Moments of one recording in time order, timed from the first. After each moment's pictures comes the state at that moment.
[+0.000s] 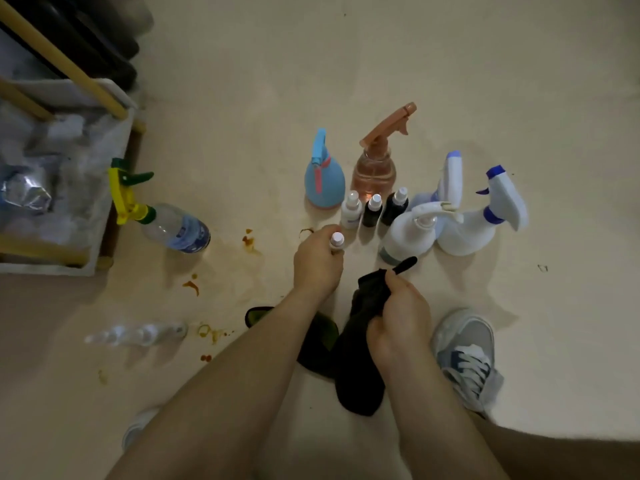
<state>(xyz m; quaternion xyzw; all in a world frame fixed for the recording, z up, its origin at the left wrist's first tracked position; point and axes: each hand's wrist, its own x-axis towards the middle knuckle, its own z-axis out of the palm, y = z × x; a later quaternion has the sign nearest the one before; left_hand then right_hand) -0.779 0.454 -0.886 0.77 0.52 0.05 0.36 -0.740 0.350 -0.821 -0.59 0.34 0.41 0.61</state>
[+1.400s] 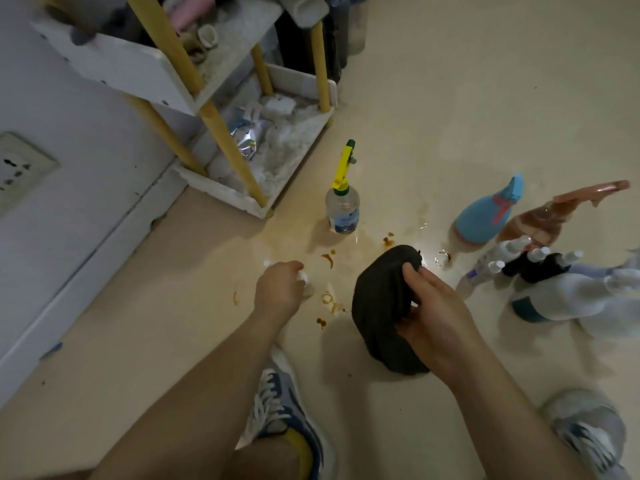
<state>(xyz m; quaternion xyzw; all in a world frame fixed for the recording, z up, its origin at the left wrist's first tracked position) -1.080 0.505 -0.851 0.70 0.67 0.00 0.22 -0.880 0.406 -0.742 -0.56 0.01 0.66 0.50</state>
